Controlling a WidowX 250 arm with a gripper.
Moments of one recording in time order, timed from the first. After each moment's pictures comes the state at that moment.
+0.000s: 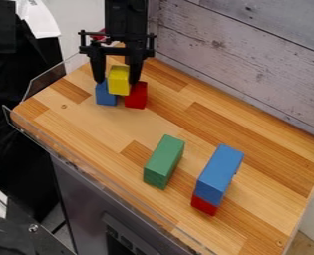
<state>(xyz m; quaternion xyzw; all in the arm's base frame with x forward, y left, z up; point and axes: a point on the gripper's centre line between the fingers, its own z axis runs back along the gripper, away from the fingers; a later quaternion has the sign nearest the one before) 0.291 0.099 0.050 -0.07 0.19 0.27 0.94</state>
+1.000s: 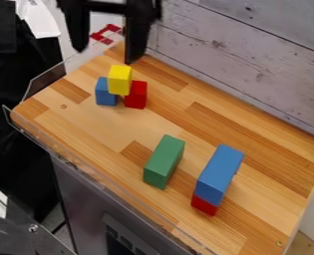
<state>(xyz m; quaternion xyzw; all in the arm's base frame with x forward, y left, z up) 0.221 0.040 0.154 -0.03 0.10 0.23 0.97</state>
